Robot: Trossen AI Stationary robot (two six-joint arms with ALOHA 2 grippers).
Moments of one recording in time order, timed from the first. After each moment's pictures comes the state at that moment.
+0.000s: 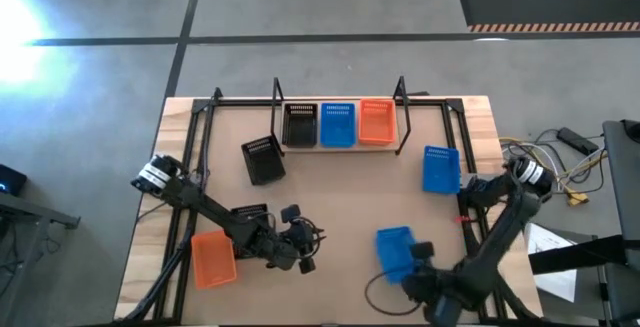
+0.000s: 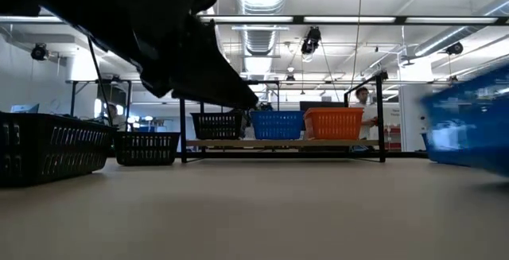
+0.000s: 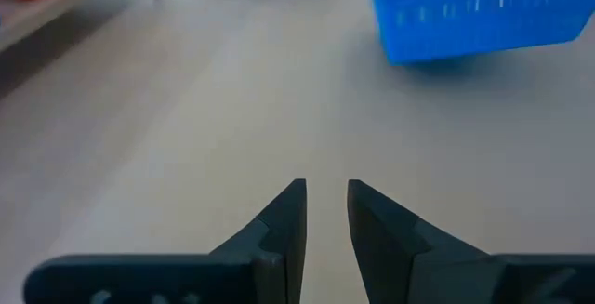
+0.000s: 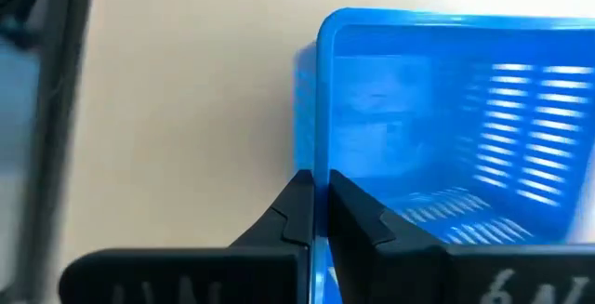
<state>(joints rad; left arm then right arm) -0.52 1.82 0.92 0.28 -0.69 -0.49 0.97 1.73 1.24 -0.92 0.34 0.77</state>
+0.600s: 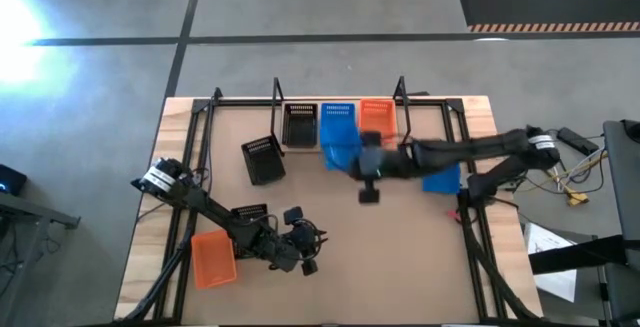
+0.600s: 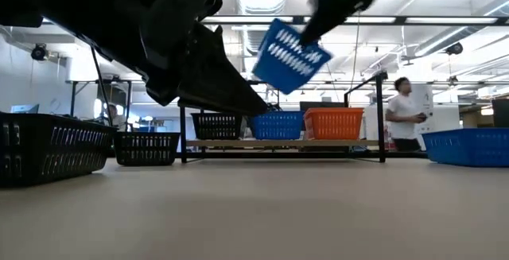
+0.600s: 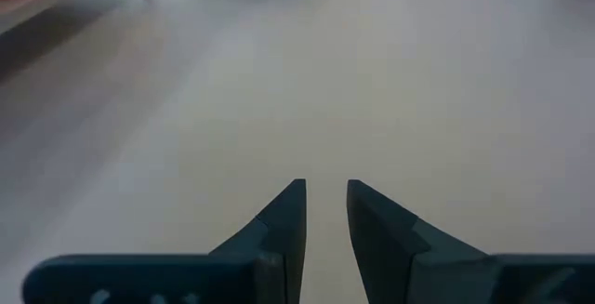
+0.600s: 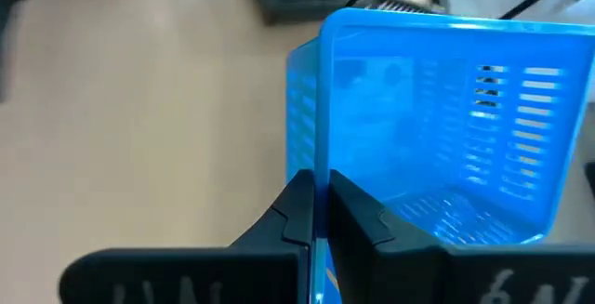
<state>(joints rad) -0.52 1.86 0.93 0.33 -0.69 -0.49 0.05 1.49 1.24 -0.60 0.31 -0.18</state>
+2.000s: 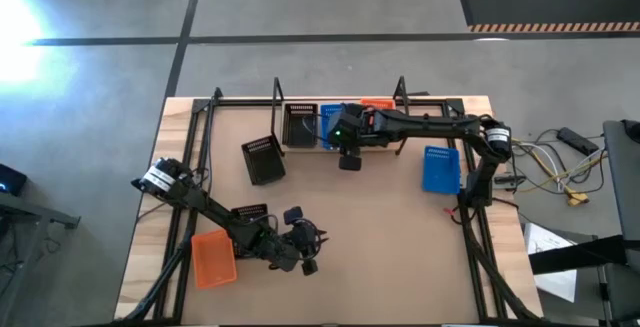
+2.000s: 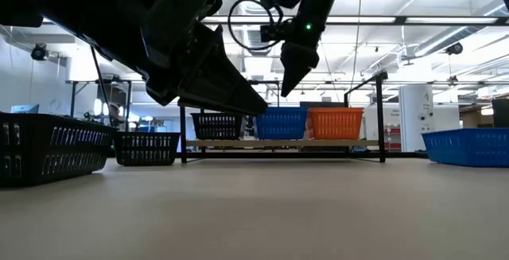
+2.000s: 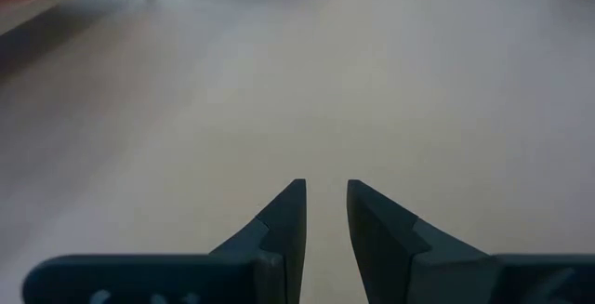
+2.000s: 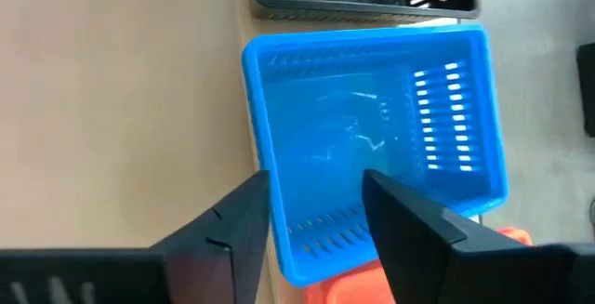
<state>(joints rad) -0.52 1.86 0.93 0.33 -0.69 -0.49 -0.22 1.81 1.53 -0.81 0.29 -0.24</state>
